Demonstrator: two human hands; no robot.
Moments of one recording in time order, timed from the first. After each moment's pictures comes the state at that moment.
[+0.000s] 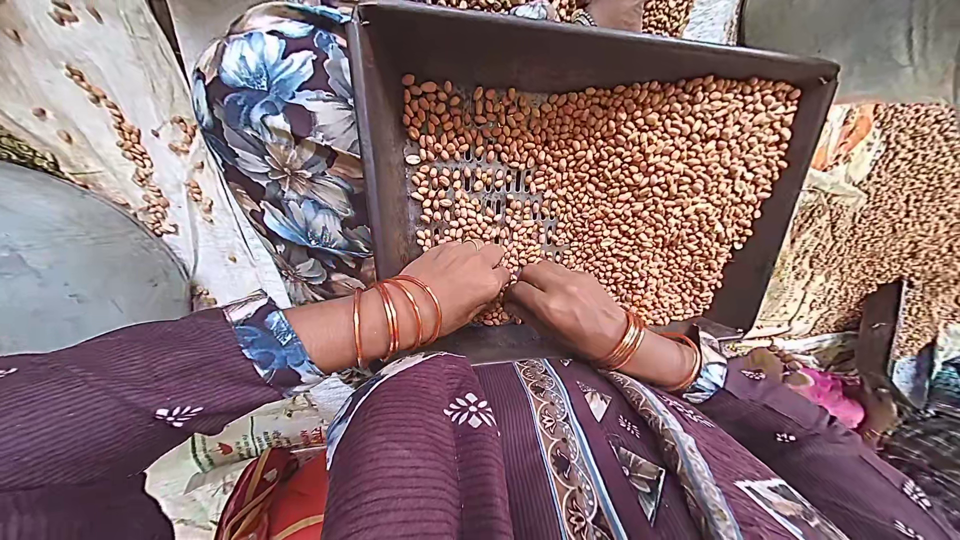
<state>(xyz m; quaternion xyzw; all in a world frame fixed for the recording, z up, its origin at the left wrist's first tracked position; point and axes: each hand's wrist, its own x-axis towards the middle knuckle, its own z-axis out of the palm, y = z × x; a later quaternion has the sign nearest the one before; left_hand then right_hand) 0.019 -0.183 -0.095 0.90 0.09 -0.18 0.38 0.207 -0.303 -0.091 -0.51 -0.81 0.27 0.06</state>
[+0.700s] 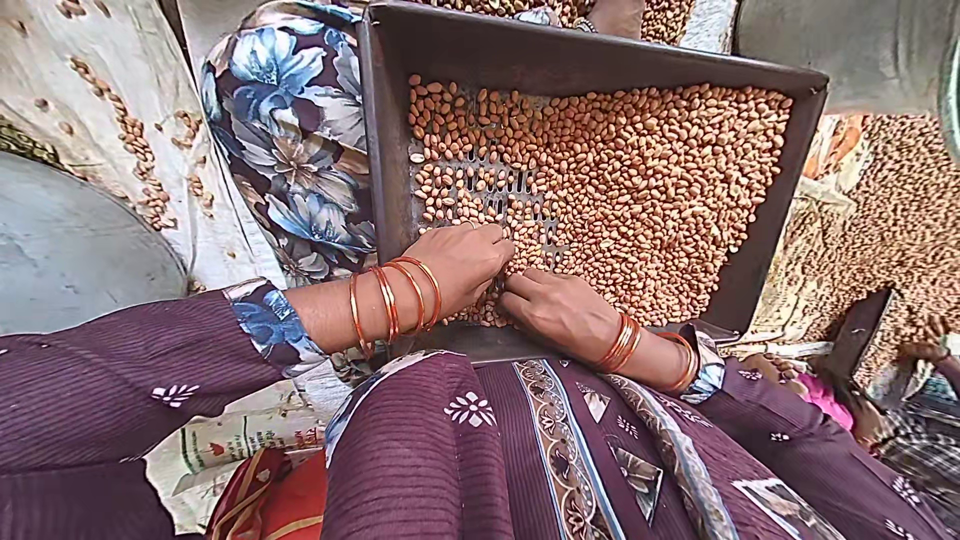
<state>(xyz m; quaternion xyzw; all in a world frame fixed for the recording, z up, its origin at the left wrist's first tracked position) 0.023 -0.173 -0.093 0.89 0.15 -0.16 0.41 0.201 -0.300 -0.086 -0.46 -0.85 0.28 -0.01</state>
